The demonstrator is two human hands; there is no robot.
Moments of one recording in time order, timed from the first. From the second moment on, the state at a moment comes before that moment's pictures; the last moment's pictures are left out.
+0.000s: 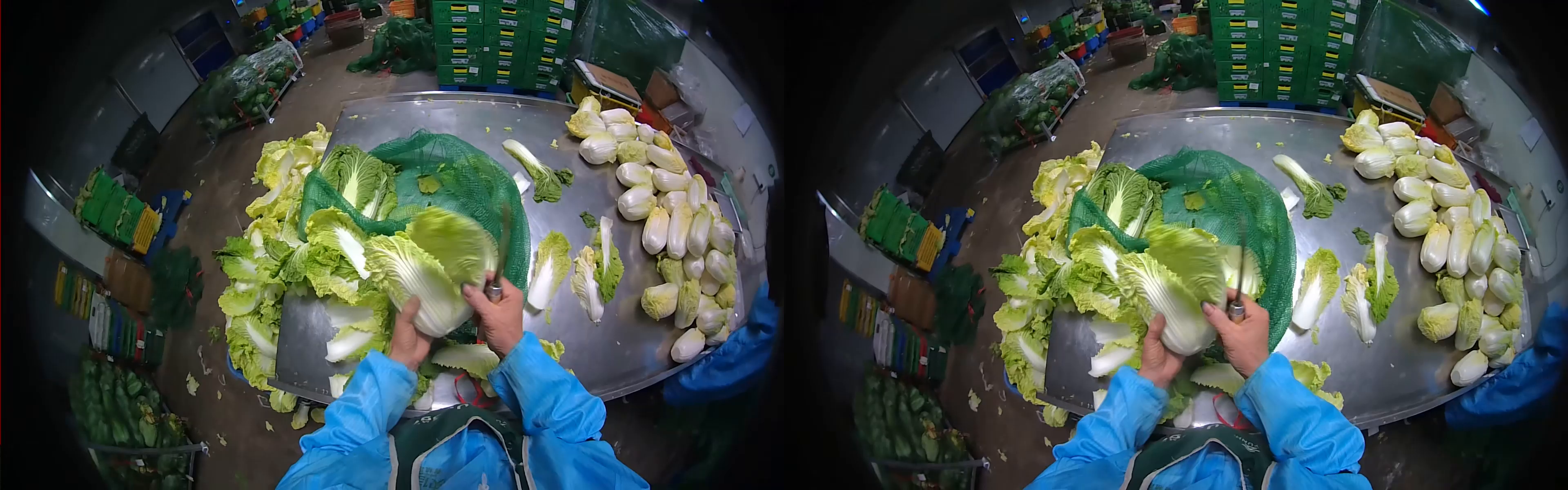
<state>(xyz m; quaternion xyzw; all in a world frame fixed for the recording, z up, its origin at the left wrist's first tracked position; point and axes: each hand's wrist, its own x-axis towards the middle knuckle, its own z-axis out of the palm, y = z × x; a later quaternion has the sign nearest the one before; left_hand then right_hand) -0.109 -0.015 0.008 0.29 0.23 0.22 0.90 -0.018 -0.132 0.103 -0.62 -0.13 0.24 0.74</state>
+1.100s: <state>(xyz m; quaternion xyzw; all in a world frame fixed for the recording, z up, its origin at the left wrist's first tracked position) 0.079 -0.177 0.011 0.00 -0.07 -0.21 0.98 0.055 -0.354 0.126 -0.64 0.08 0.20 0.73</state>
